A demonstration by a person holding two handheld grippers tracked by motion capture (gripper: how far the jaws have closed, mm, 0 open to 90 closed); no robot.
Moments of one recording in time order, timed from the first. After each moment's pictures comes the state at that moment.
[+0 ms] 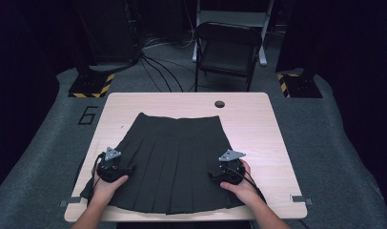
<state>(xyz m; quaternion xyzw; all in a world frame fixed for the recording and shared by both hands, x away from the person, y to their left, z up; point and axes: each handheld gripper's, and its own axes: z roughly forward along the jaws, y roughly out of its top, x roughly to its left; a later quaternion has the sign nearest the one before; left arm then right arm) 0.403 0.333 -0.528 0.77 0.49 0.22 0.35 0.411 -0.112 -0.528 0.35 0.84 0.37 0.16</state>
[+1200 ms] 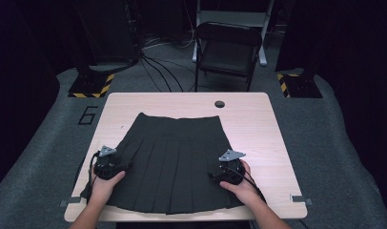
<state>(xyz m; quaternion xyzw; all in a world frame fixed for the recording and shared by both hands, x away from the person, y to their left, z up) 0.405 0.340 -0.512 0.73 0.54 0.17 0.38 0.411 -0.112 -0.528 0.35 0.84 0.37 0.16</state>
